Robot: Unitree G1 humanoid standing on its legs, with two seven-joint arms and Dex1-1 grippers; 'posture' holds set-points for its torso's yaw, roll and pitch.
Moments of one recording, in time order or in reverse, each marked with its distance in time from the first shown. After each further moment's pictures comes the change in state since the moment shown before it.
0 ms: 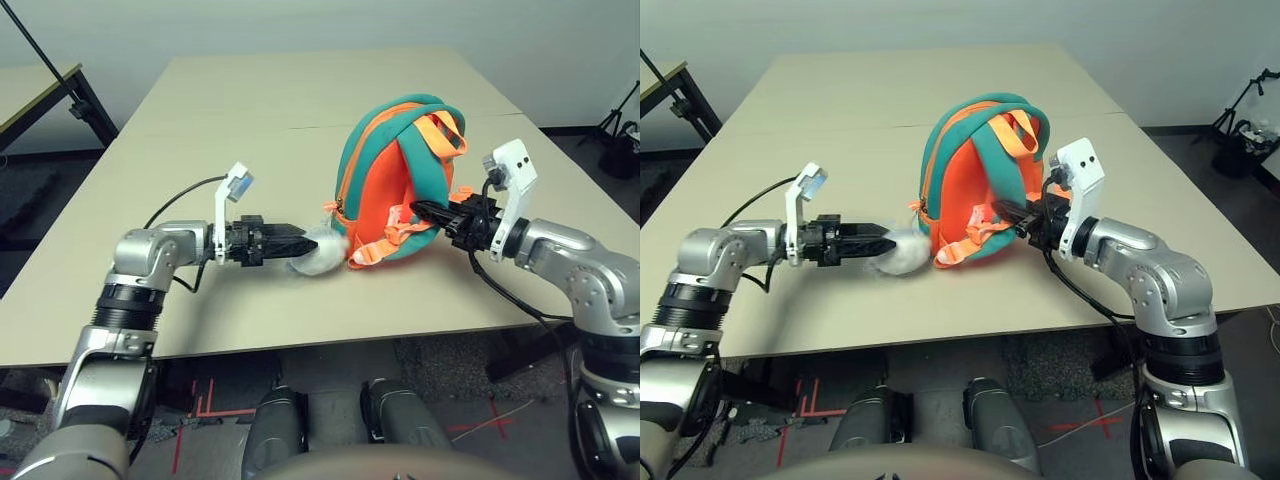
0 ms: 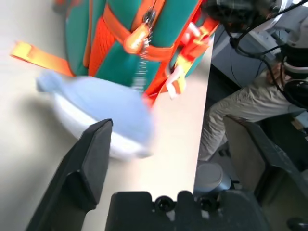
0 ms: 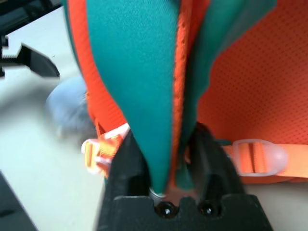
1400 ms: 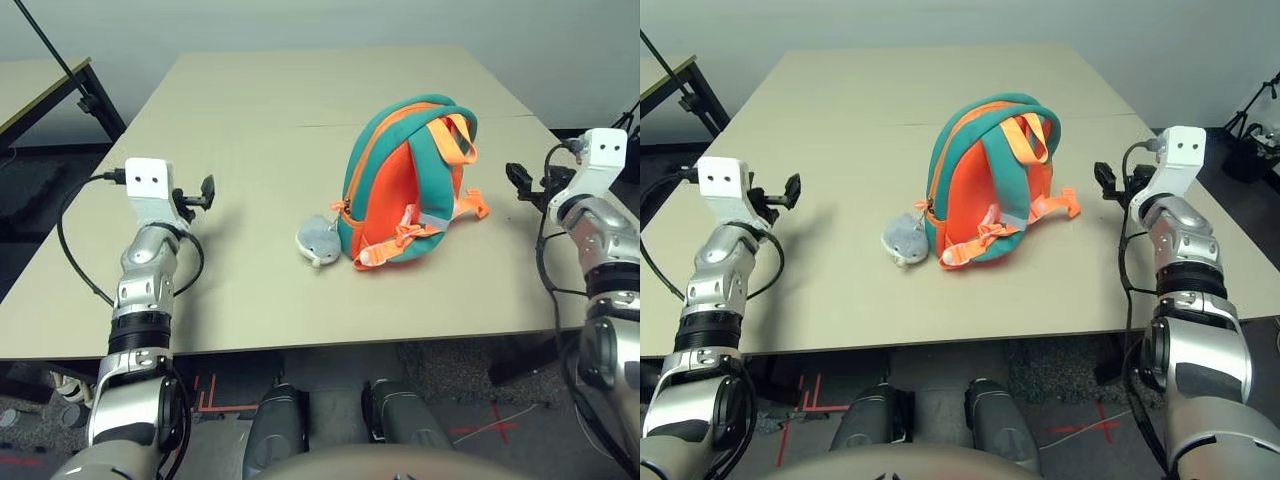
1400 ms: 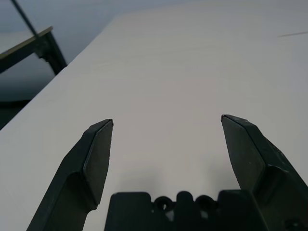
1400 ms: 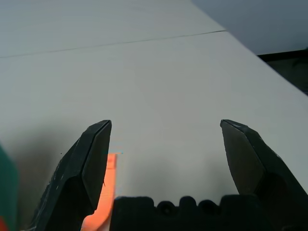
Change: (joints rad) left arm 0.141 -0.307 0.282 0.358 0.540 -1.046 1.125; right arm -0.397 0.059 -0.189 1.352 -0.397 -0.955 -0.386
